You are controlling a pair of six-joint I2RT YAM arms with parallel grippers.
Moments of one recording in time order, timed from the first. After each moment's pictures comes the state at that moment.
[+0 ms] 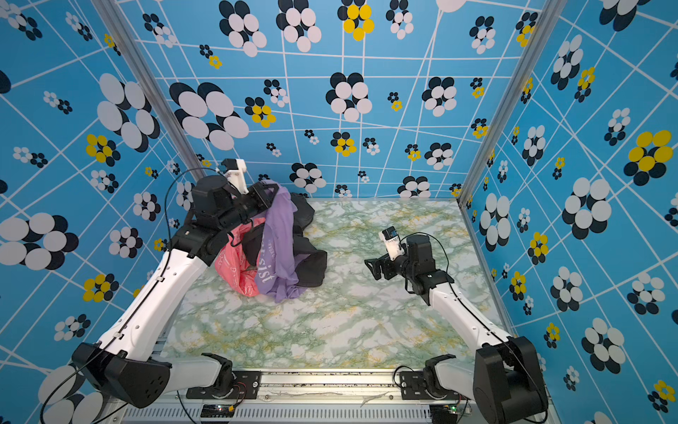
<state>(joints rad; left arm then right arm) -0.36 1.33 1.40 -0.31 0.20 -0.68 0.26 1.22 0.73 -0.08 -0.37 -0.10</state>
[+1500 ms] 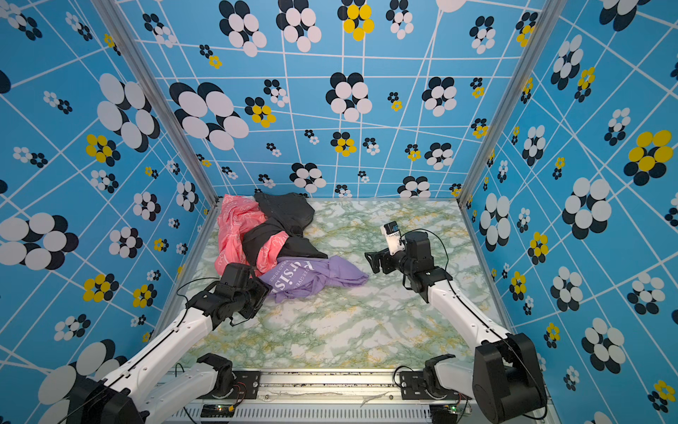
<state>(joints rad) -0.31 1.00 0.56 -0.54 0.08 -1.29 0.27 1.24 0.76 -0.06 -0.30 -0.04</state>
